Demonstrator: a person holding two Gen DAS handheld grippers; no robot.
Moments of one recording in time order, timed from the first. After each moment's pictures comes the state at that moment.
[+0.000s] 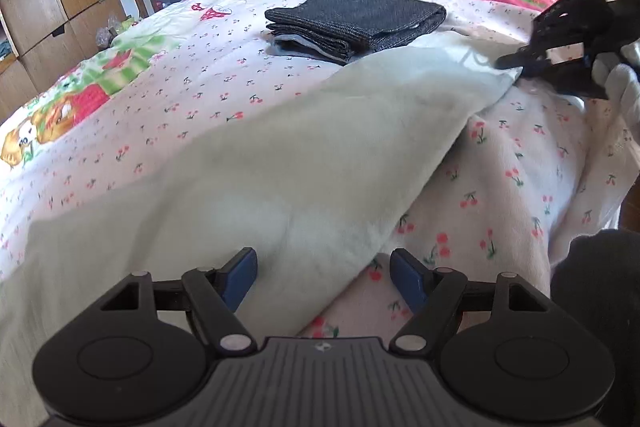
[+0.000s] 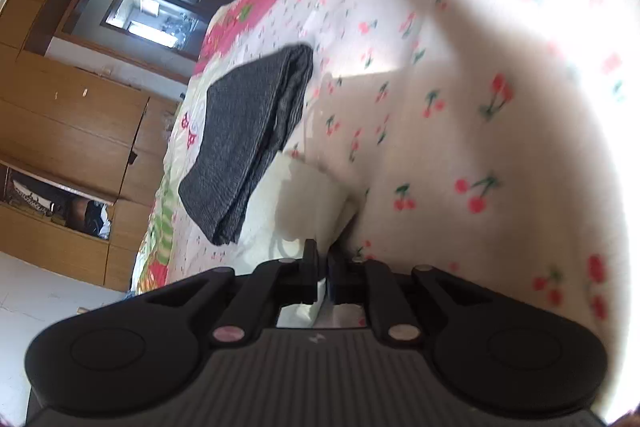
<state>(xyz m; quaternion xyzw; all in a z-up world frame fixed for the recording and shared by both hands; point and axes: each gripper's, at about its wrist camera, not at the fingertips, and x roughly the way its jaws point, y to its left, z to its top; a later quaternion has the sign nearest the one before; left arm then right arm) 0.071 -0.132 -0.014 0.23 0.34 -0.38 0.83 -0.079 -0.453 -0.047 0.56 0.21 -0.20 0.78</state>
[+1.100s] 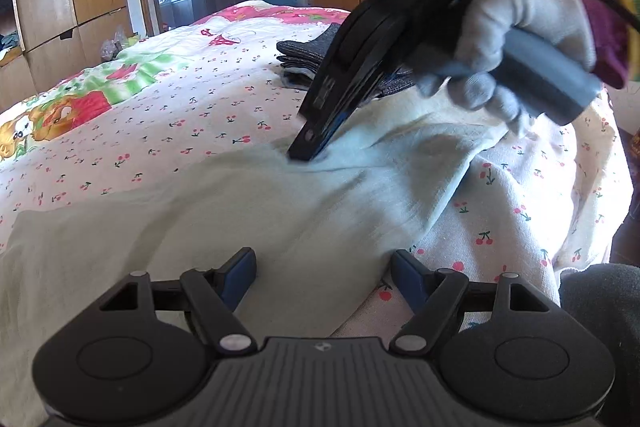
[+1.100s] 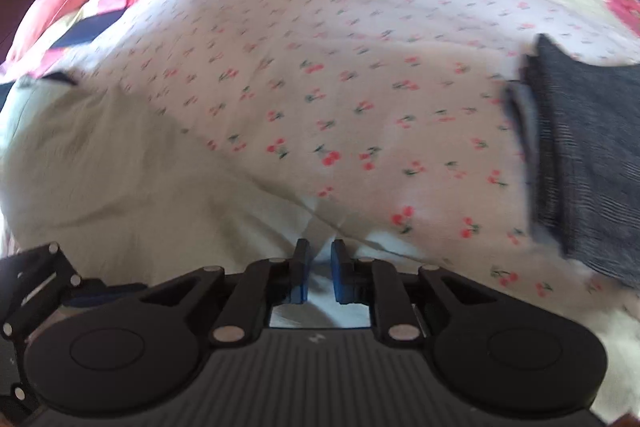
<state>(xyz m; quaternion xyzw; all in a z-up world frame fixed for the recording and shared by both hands) 0.081 -0.119 -0.024 0.17 0.30 -0.40 0.85 0.153 -0.271 -0.008 0.01 0.50 0.13 0.86</state>
